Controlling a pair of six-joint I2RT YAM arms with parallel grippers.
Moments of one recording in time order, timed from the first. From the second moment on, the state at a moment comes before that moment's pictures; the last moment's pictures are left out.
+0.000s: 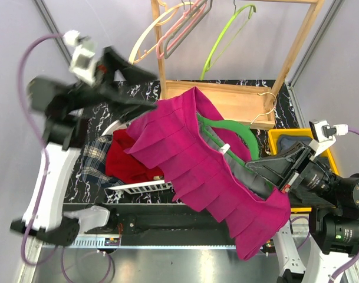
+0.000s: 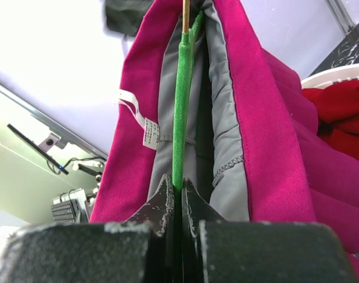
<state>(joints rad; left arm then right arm) -0.28 1.15 1.65 0.16 1.12 -0.67 -0.11 0.53 1.35 -0.40 -1.13 1.17</state>
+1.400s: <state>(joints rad) -0.46 1.30 1.73 0.09 1.16 -0.77 -0.13 0.49 1.31 -0.32 -1.19 1.23</state>
